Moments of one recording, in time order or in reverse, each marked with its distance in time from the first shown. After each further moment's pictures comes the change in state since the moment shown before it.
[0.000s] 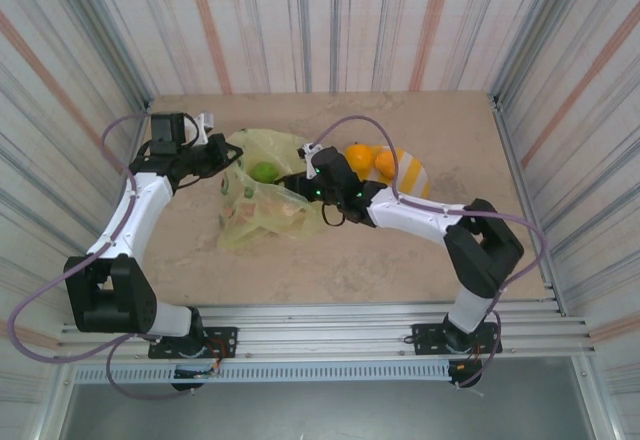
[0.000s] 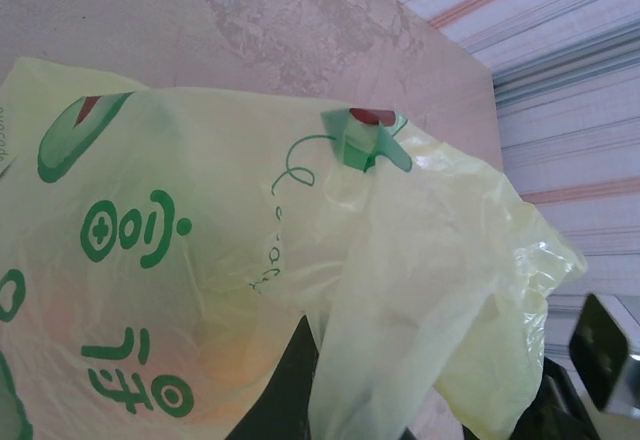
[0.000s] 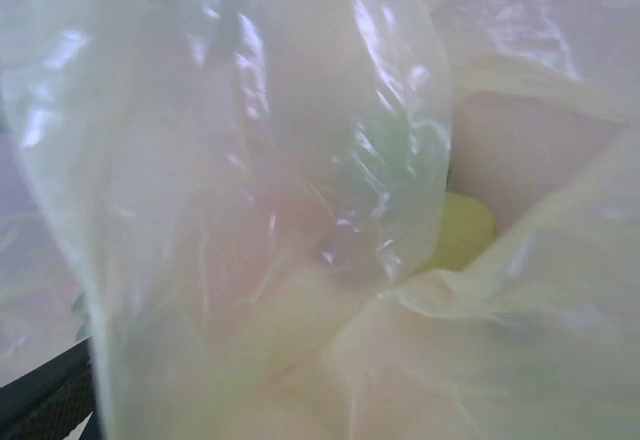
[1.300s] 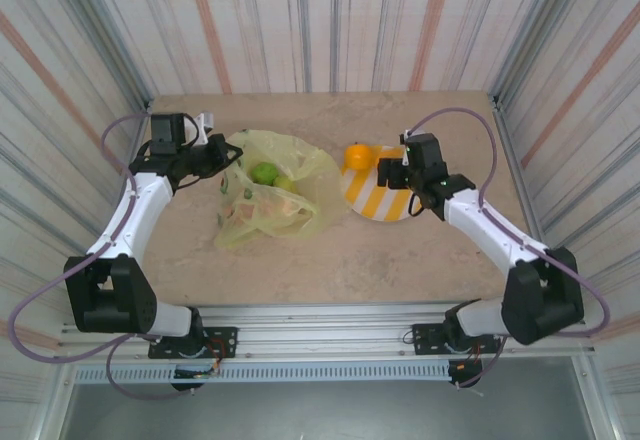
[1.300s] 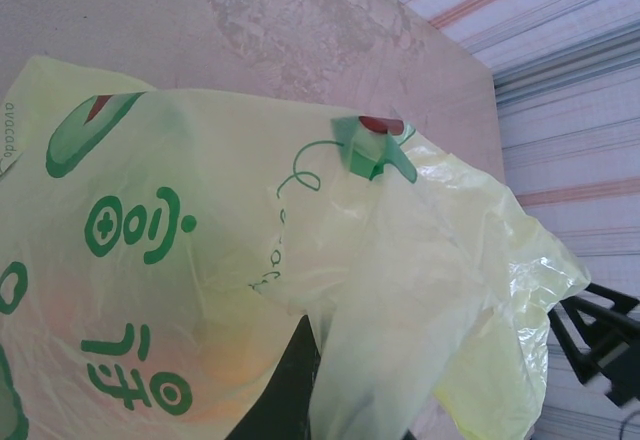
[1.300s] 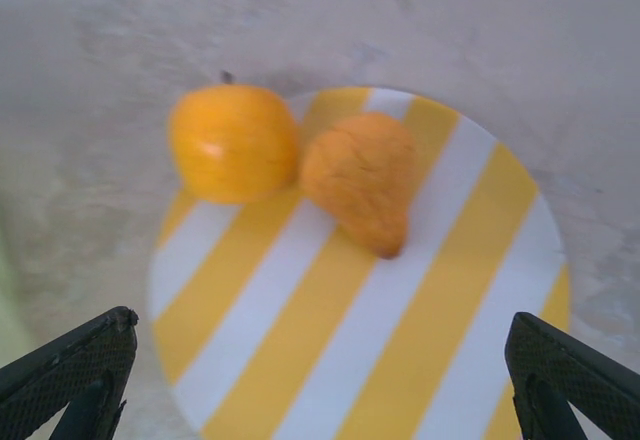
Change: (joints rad) left arm 0.000 0.000 -0.002 0.000 -0.001 0.000; right arm -0.467 -0.329 -0.166 -0.394 0.186 -0.214
